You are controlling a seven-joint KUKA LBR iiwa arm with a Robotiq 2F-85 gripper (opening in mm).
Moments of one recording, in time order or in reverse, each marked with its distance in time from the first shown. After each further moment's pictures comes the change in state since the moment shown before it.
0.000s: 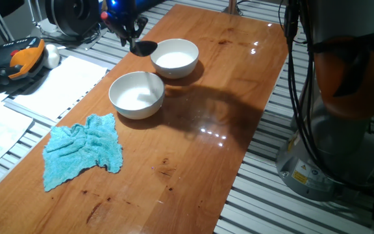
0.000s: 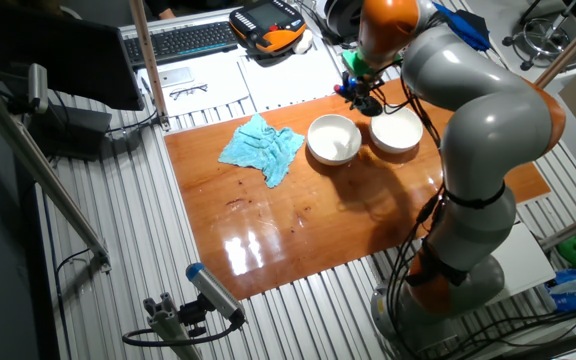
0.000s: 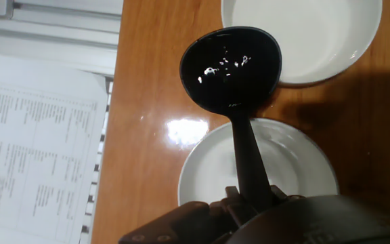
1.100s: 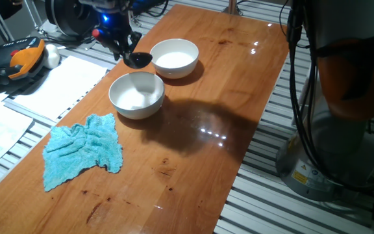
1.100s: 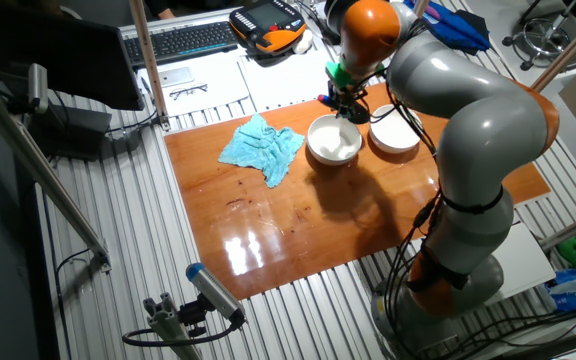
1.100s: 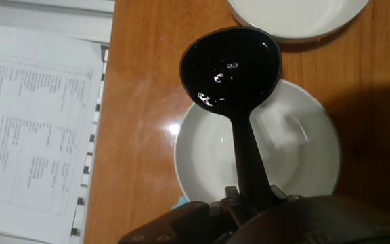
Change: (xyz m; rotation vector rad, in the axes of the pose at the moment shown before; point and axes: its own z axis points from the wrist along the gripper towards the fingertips) arm 0.052 -0.004 0.011 -0.004 -0.007 0.021
